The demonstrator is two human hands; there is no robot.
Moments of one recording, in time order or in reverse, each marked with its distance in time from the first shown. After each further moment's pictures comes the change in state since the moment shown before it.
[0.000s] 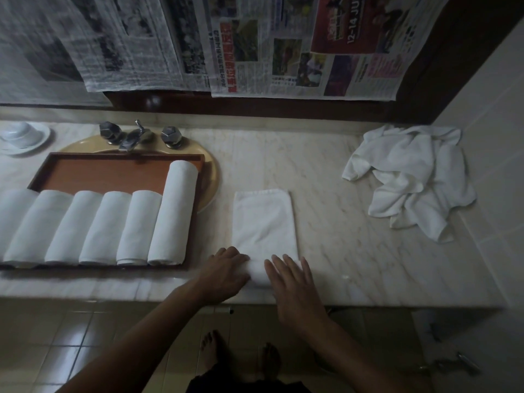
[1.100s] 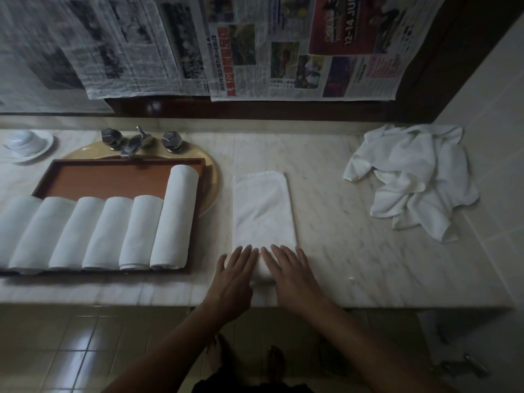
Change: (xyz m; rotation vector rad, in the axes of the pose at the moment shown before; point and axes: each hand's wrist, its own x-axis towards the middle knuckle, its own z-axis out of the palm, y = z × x) left_hand 0.008 0.011 0.053 0.235 0.237 0.016; right_hand 0.038 0.013 -0.005 -0.005 -0.081 -0.024
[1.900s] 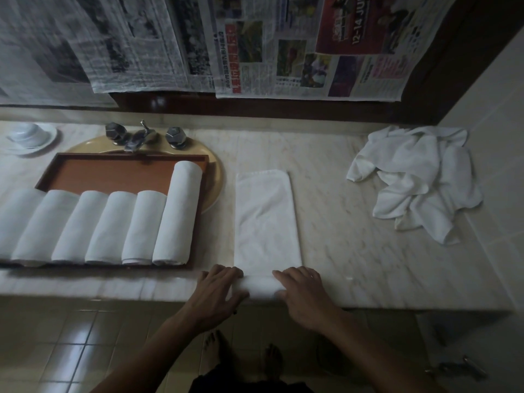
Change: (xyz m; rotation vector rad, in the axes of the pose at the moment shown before) left_hand -0.043 -0.026 -0.023 -0.402 -0.044 -0.050; right_hand -0.032 0.006 0.001 0.202 -0.101 0.040
